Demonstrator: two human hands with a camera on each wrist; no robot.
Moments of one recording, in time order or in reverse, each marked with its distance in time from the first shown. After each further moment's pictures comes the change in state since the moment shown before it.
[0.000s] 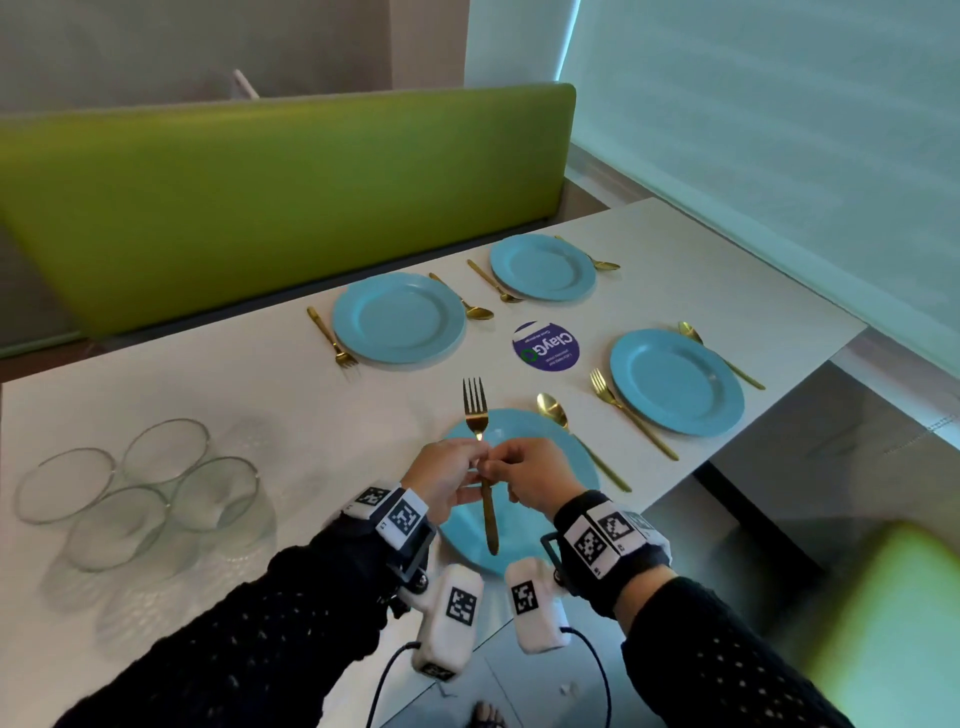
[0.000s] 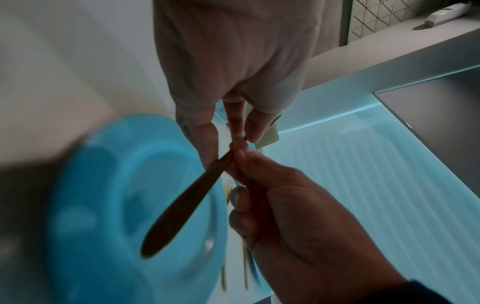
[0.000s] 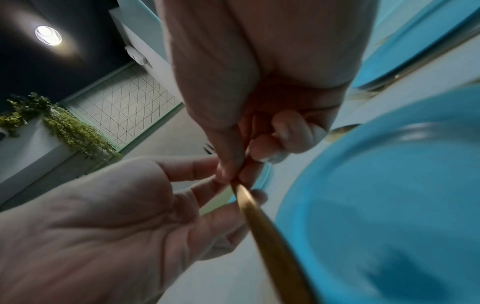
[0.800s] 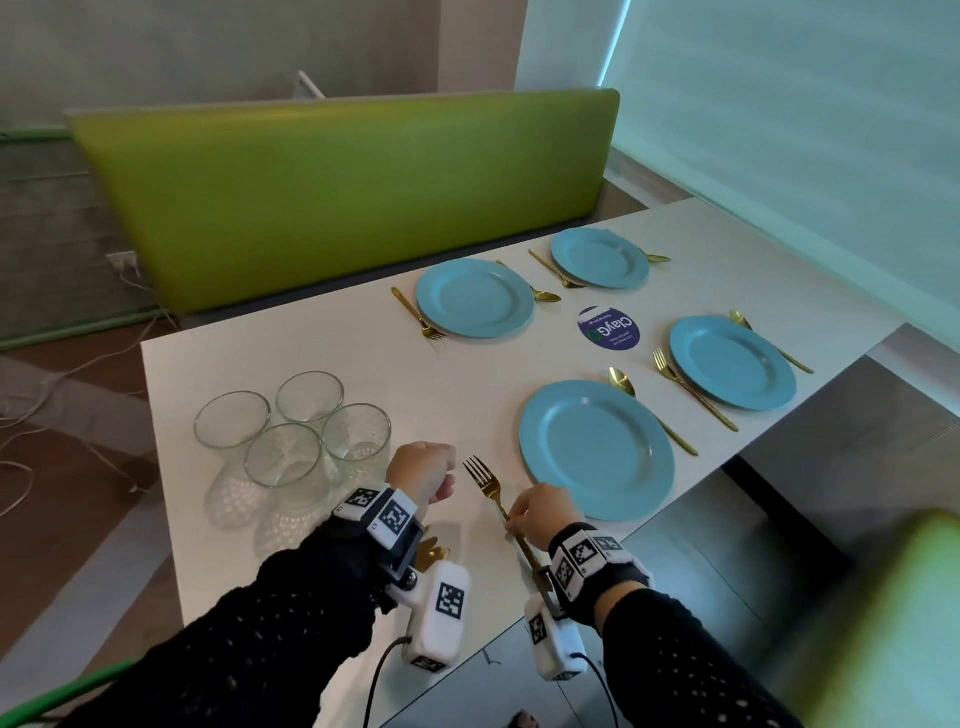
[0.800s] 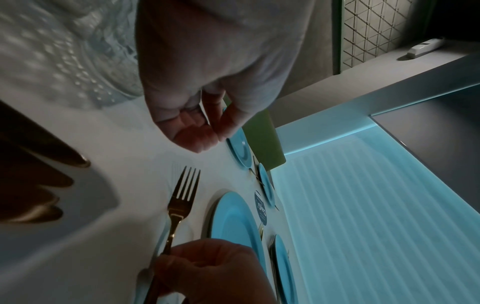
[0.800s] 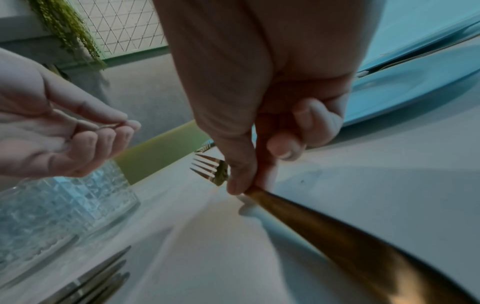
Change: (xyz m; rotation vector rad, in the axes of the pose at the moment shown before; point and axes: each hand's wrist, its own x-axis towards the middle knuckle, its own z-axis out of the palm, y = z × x) left_hand -0.060 -0.035 -0.133 0.021 0.325 0.000; right_hand -0.049 0.003 0.126 -0.530 -0.082 0.191
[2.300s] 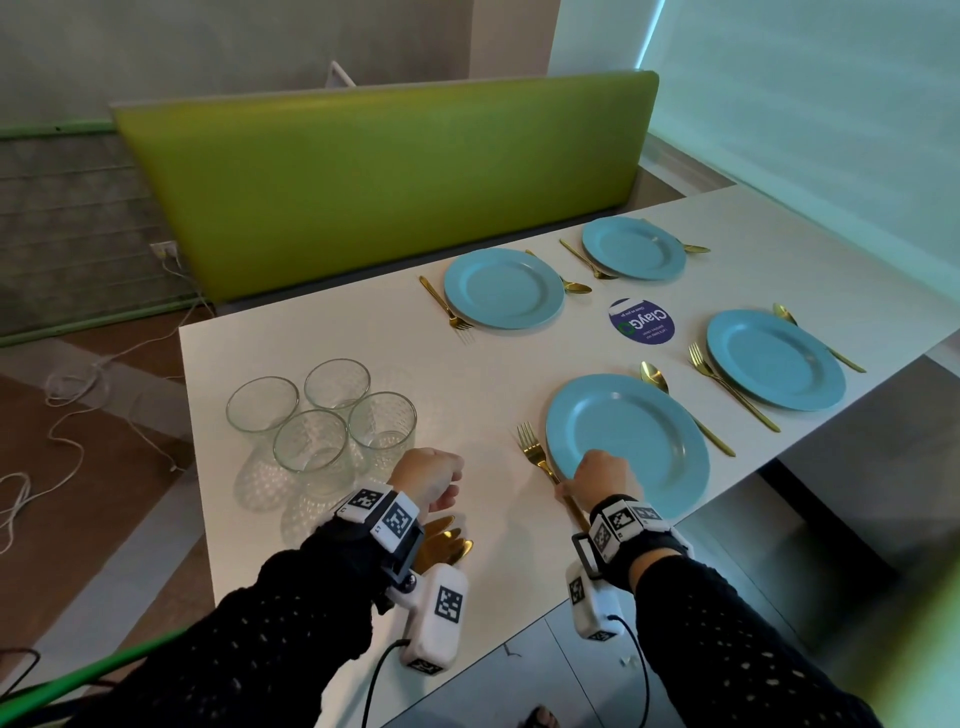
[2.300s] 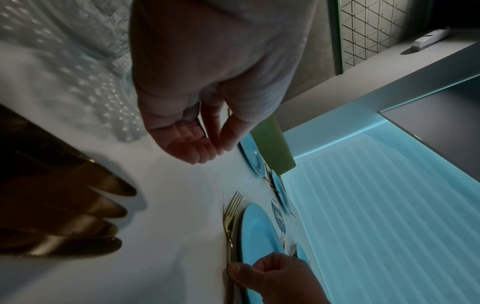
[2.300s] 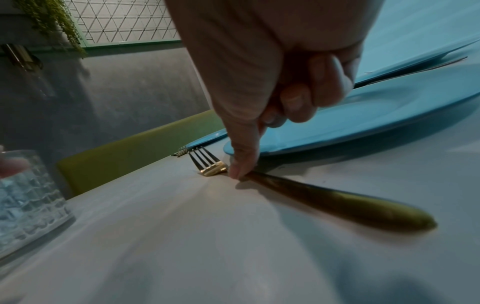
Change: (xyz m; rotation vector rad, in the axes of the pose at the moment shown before) left_hand 0.005 -0.012 -0.020 0.140 -0.028 -0.032; right_hand 0.031 0.018 -0.018 -0.023 0.230 0.190
